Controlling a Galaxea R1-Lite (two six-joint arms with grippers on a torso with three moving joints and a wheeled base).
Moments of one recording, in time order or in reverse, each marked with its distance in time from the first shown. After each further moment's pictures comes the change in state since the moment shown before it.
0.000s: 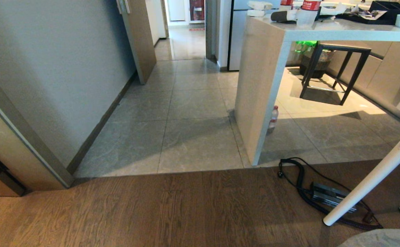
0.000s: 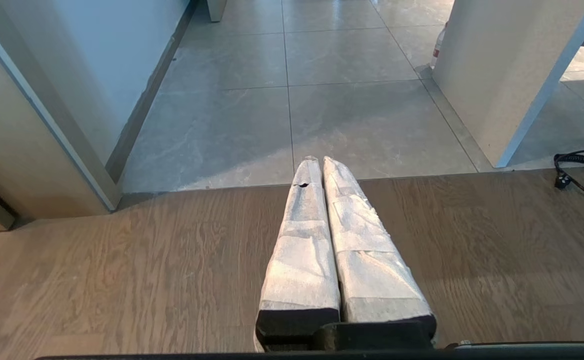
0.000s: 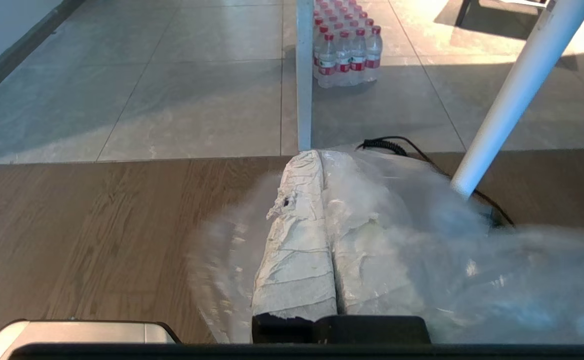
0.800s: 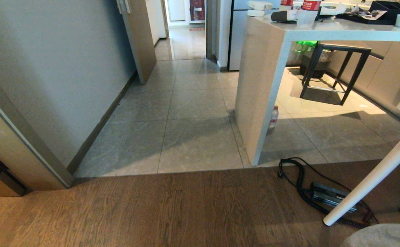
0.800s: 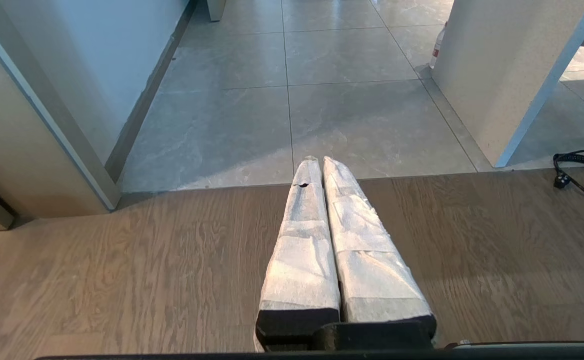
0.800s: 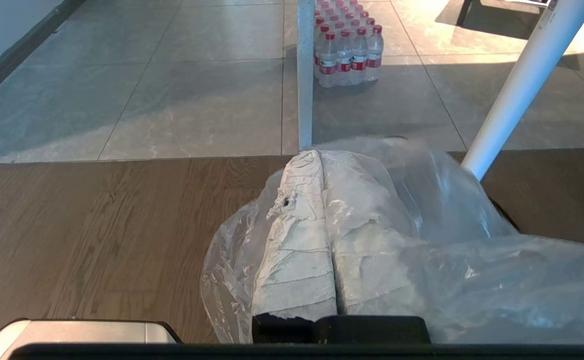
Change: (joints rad) left arm 0.000 0.000 0.000 0.001 0.000 -0.002; right arm 0.000 0.000 0.000 0.000 0.001 0.000
